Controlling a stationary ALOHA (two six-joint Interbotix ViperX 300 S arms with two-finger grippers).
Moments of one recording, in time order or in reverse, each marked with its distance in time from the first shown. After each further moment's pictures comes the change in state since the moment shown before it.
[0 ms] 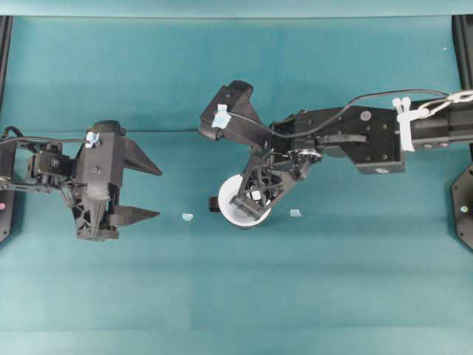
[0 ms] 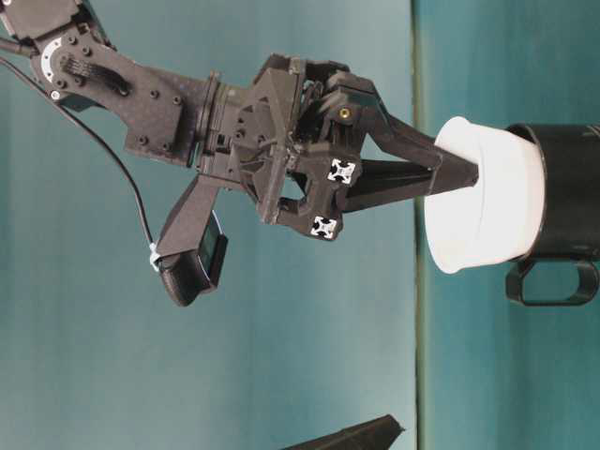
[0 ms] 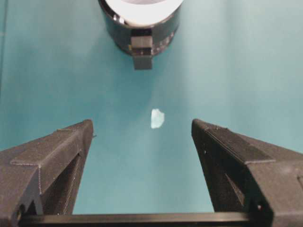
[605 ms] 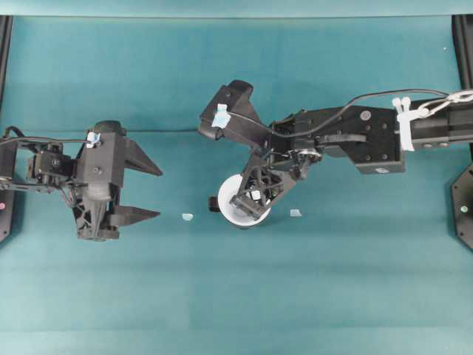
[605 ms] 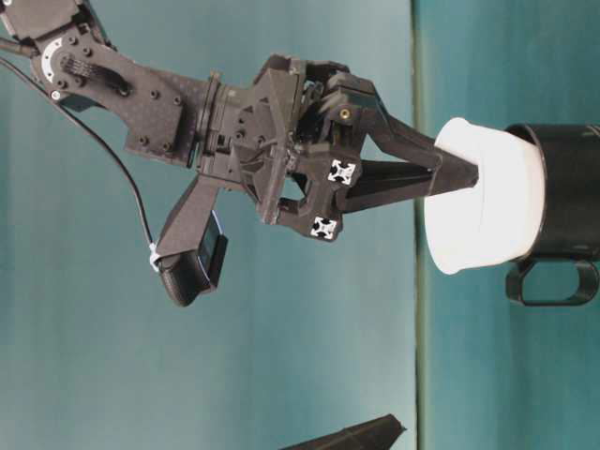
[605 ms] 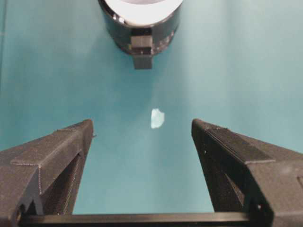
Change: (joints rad) left arm 0.000 0.002 0.000 0.000 0.000 0.002; right arm -0.002 -0.002 0.000 0.000 -0.005 0.000
